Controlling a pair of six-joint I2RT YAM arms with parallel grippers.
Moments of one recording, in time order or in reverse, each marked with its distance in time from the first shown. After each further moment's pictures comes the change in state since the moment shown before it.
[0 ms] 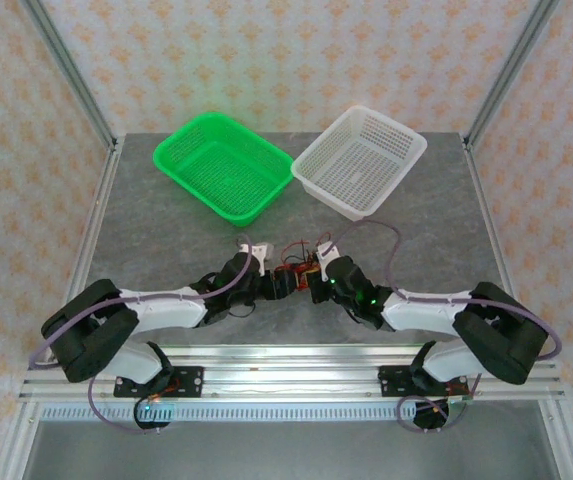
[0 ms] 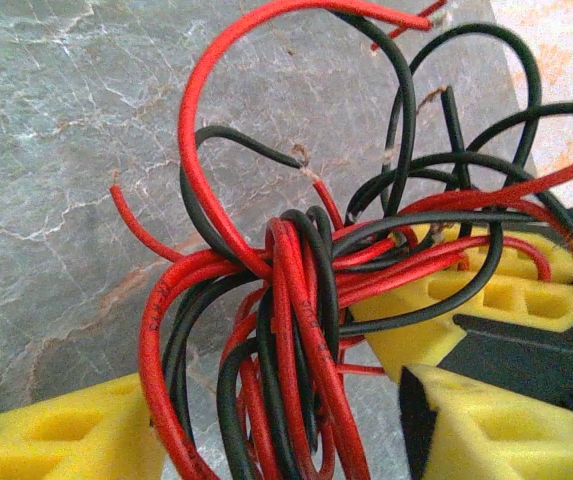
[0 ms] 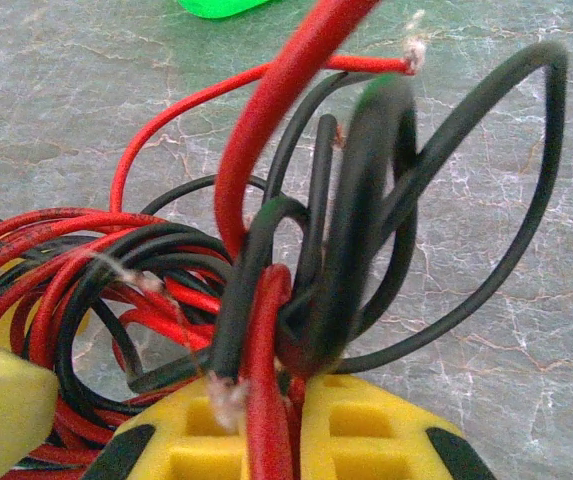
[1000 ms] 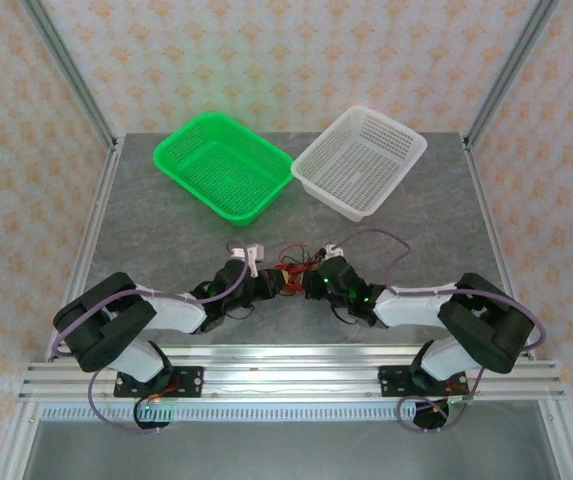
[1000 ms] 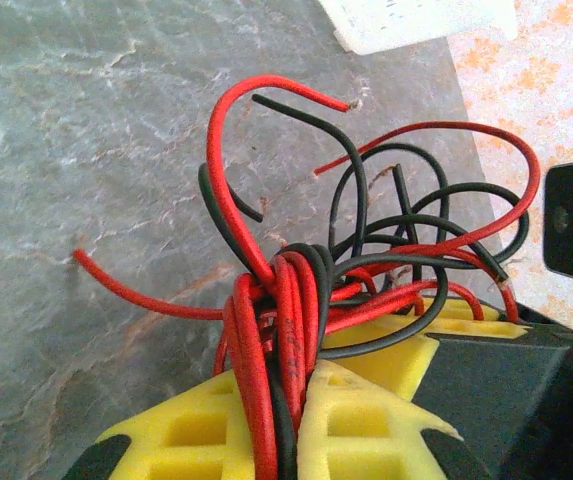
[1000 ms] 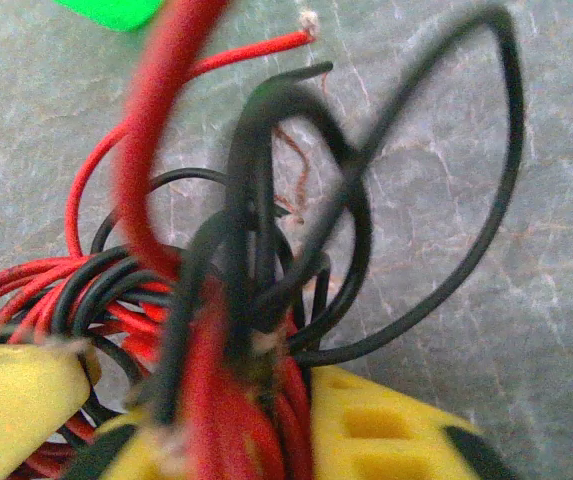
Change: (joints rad) left arm 0.024 0.078 -0.129 0.327 -0.031 -0.103; right arm 0.005 0.088 0.041 -0.029 -0.042 0.507
